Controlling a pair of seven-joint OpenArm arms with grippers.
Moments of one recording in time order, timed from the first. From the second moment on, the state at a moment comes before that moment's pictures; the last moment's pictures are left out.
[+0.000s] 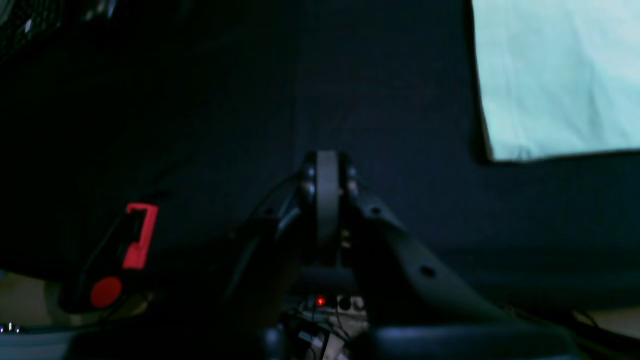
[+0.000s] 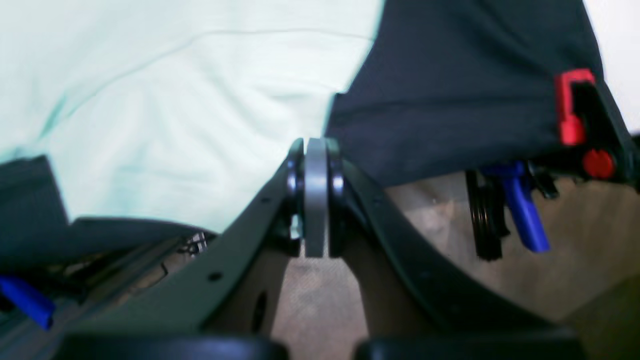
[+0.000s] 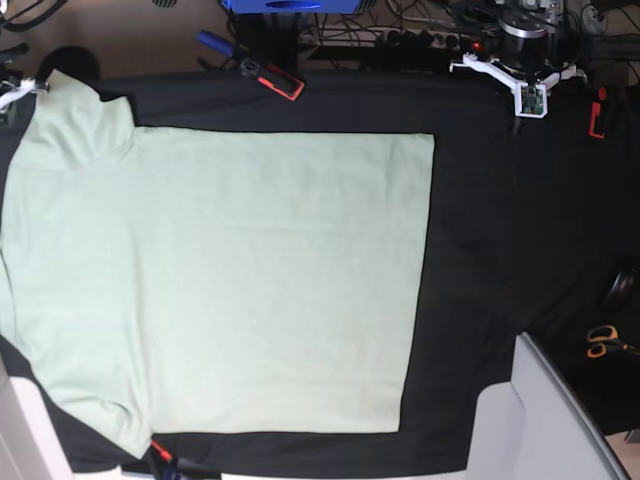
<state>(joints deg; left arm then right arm) 42.2 -7.1 -15.2 96.3 4.9 -0.3 -3.0 -21.2 -0.7 55.6 98.0 3.4 40.6 -40.3</state>
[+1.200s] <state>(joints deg) 41.2 -7.9 -15.2 94.6 4.9 -0.5 -3.4 -13.4 8.5 65.2 66.5 30.2 40.4 -58.7</state>
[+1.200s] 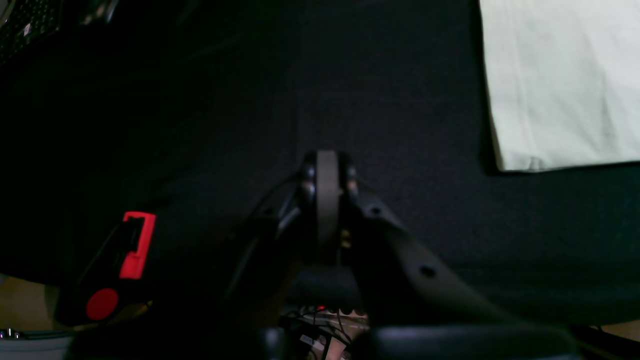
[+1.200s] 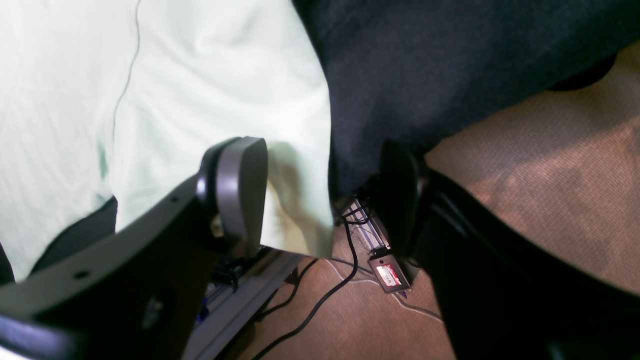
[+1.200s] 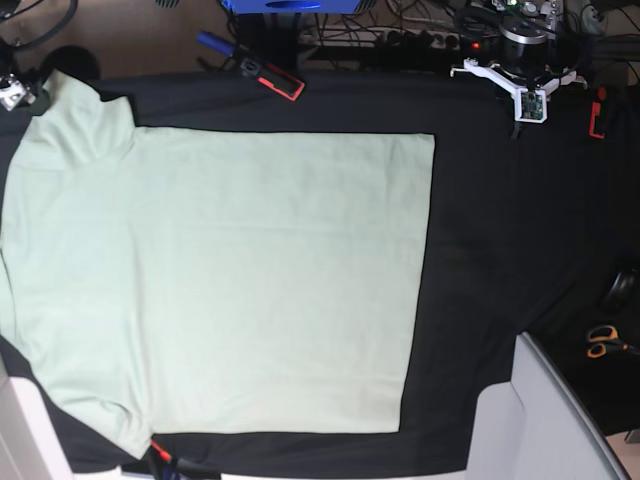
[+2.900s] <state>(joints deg) 28.1 -10.8 -0.9 75.2 -32.4 -6.4 -5.6 -12.7 8.5 57.6 66.4 30.0 40.3 -58.8</state>
